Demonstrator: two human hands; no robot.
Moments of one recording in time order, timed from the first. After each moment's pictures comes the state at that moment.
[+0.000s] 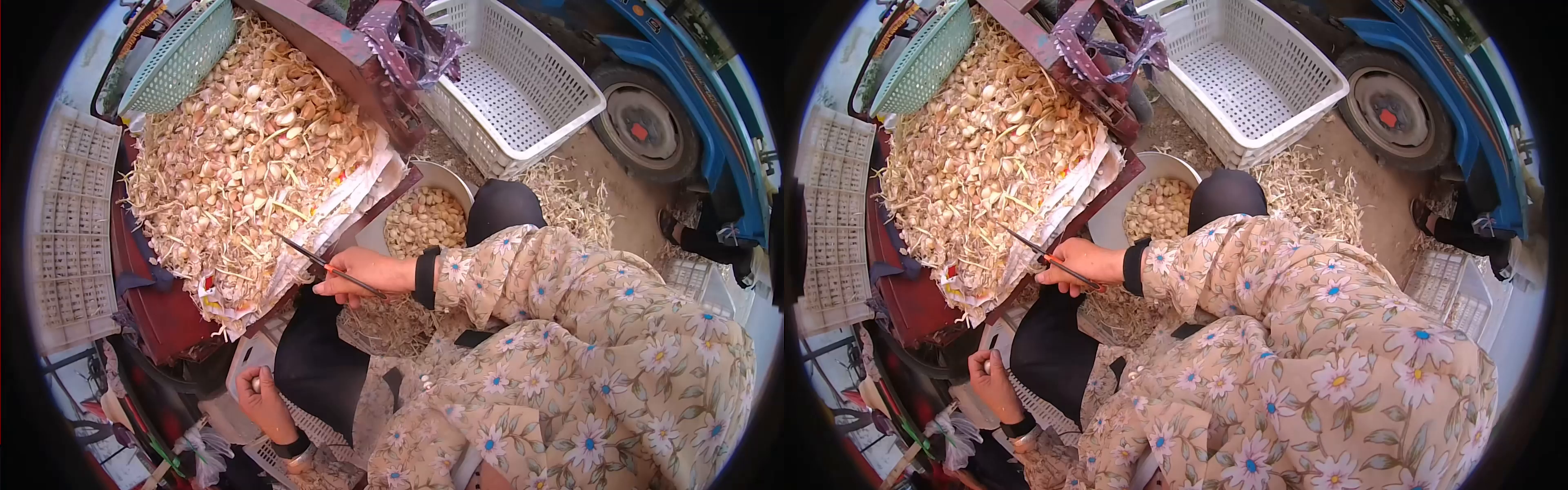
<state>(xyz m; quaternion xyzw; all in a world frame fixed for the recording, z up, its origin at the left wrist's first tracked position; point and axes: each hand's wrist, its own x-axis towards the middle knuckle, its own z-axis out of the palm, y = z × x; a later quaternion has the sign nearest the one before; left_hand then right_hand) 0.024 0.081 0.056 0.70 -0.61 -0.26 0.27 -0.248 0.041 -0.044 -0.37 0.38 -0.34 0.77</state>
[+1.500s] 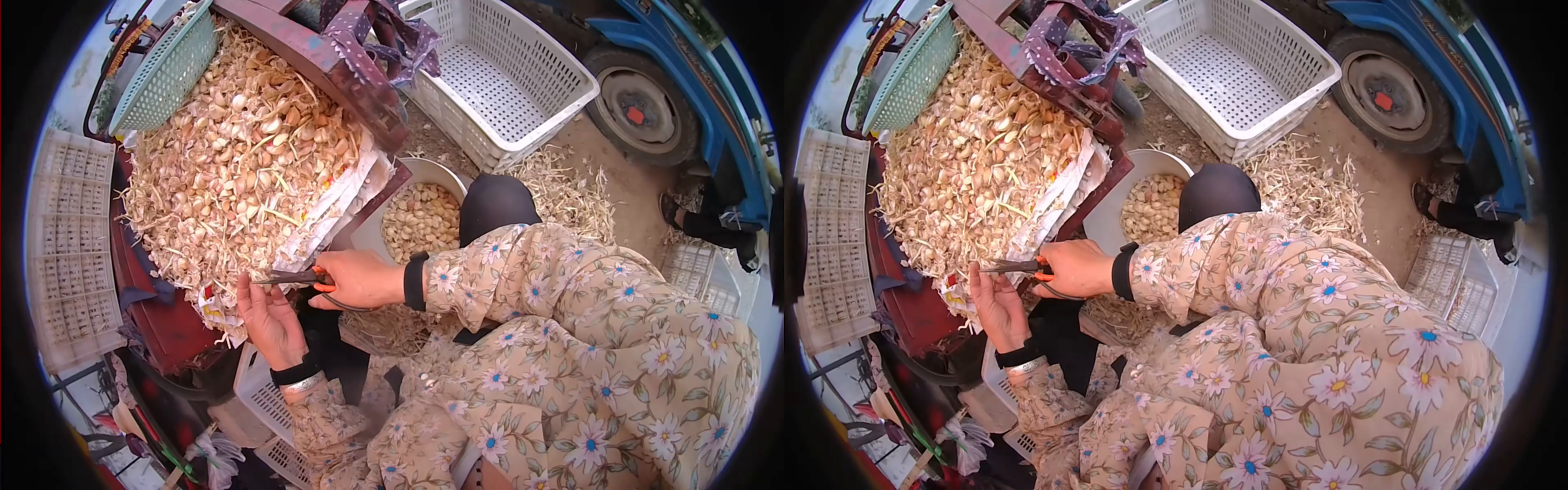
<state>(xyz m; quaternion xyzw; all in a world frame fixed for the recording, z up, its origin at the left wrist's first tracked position) -0.078 0.001 0.000 0.48 -0.36 -0.58 0.55 -0.237 0.047 -0.053 -0.58 0.54 -0.39 0.48</state>
